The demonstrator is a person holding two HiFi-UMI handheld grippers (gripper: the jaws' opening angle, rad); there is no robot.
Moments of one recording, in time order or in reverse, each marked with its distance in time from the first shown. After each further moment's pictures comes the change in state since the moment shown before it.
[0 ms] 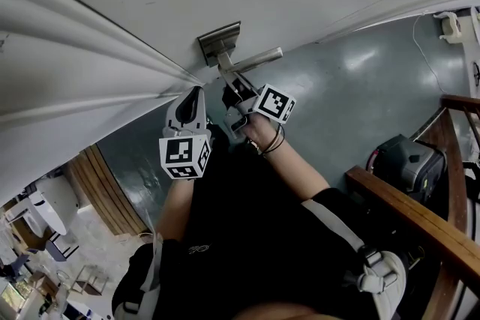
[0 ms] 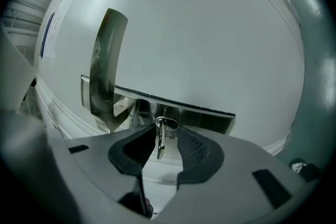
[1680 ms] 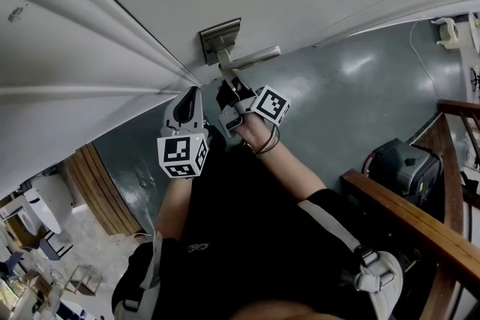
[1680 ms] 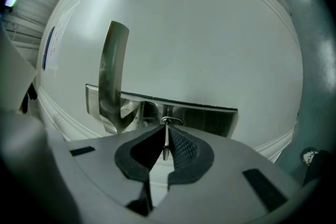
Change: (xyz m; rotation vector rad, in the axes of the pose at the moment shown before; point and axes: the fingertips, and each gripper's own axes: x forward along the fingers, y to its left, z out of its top) left arm -0.010 0.002 -0.004 -0.017 -0.014 0.026; right arm -0.007 0.001 0.001 0.036 -0.065 0.007
